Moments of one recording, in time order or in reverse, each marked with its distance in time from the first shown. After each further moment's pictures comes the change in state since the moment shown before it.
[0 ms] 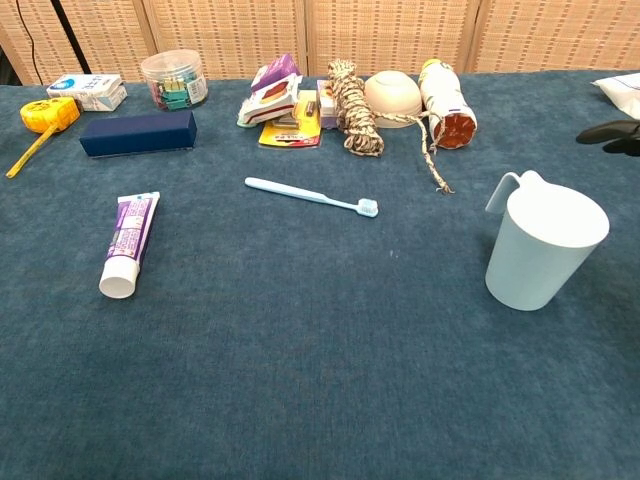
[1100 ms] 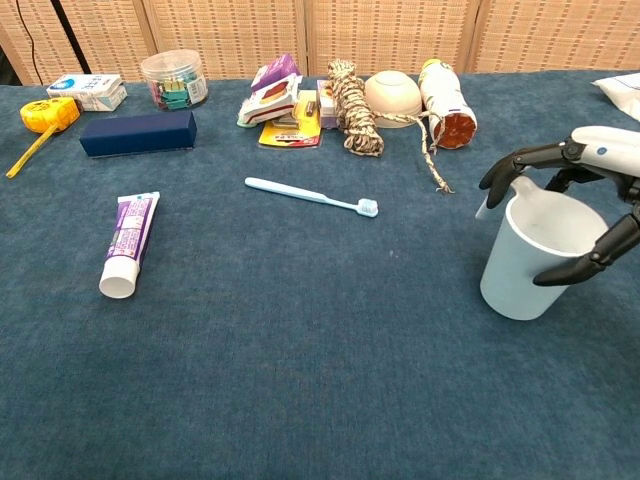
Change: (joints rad) left arm -0.006 0.012 -0.003 -0.001 -0.024 -0.028 -0.029; right arm 0.128 -0.166 0.038 0.031 0.105 -0.080 -0.072
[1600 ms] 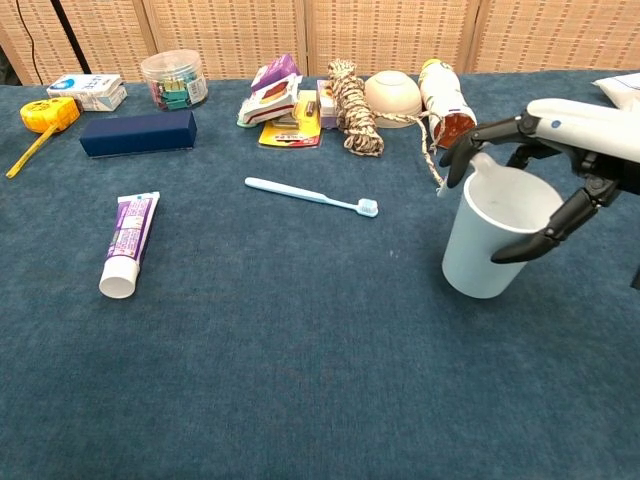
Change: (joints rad) left arm -0.003 0.002 0.000 -0.001 -0.008 -0.009 0.000; right arm 0.066 -0.024 0.045 -0.040 0.023 -0.029 -0.059
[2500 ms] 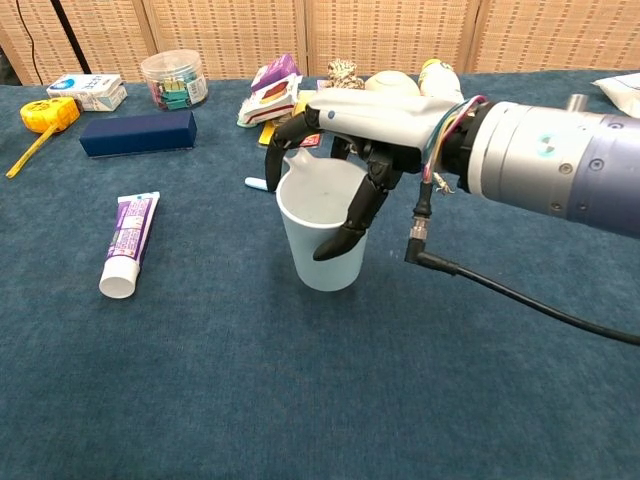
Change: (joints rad) left arm -0.020 -0.004 -0.005 0.009 -0.032 -0.043 0.005; right arm 0.282 -0.194 0.149 -0.072 0.286 -0.221 -0.390
